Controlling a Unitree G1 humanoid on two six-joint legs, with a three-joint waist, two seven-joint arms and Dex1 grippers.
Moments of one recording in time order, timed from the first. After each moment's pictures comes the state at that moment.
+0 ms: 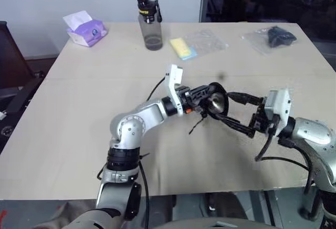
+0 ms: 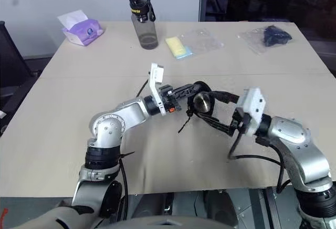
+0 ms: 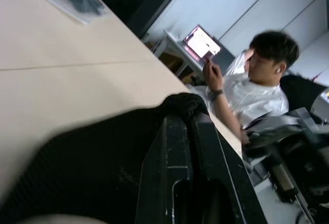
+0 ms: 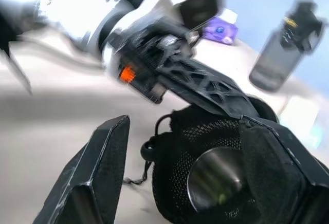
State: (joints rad) left arm -0.55 0.13 0.04 -0.16 -0.90 0.97 -0.42; right arm -0.09 -0.60 -0.08 -0.53 0.62 0.44 0.81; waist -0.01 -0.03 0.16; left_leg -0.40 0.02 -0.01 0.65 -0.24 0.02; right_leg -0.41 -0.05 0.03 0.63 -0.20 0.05
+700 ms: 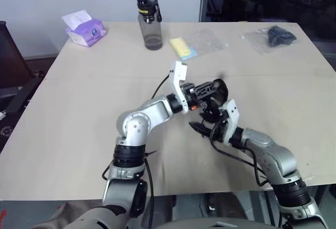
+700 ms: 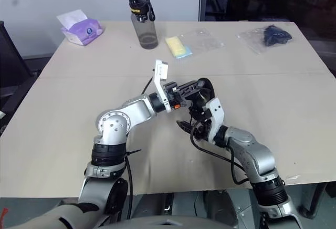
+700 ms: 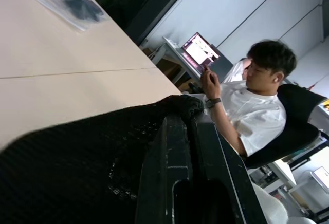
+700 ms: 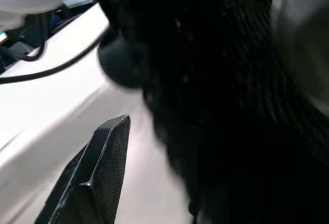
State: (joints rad) left arm -0.58 0.10 0.04 -0.13 -0.88 0.96 -0.39; right arm -0.20 -0.27 0.18 -0.25 0.53 0.64 0.57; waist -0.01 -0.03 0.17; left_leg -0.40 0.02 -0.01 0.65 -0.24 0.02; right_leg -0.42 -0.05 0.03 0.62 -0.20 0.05
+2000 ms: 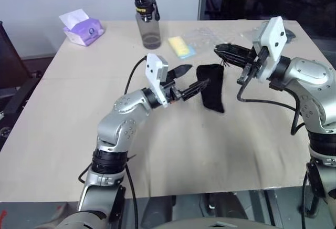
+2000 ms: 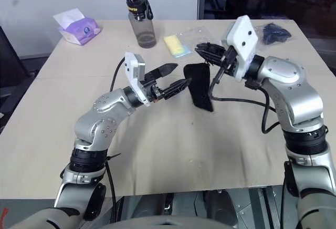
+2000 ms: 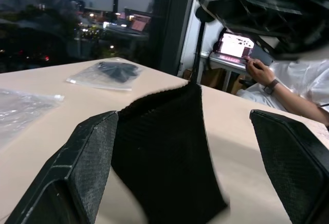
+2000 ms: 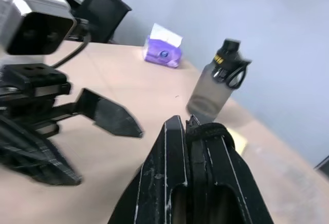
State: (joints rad) left arm -0.52 0.31 -0.04 -0.21 -0.57 0.50 -0.70; right arm -0.73 -0.60 0.04 -0.27 0.40 0.46 0.75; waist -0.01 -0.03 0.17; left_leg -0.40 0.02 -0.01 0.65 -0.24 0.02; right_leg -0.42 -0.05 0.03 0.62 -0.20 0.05
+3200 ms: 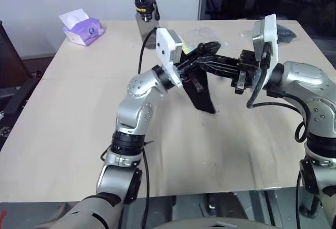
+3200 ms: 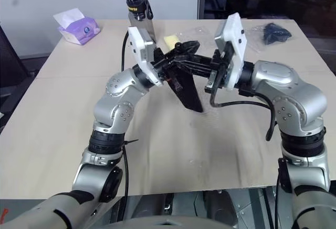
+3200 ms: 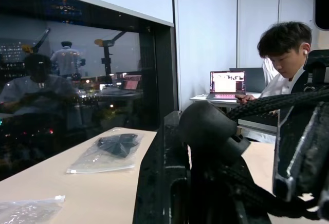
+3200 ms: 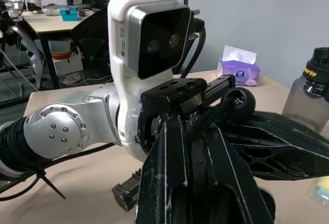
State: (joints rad) left arm -0.70 0.19 -0.07 -0.07 -0.45 0.24 -0.74; right arm -0.74 -0.55 -0.01 -0.41 0.78 0.81 0.72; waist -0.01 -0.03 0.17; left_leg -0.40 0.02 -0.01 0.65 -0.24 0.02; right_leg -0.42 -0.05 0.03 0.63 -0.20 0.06
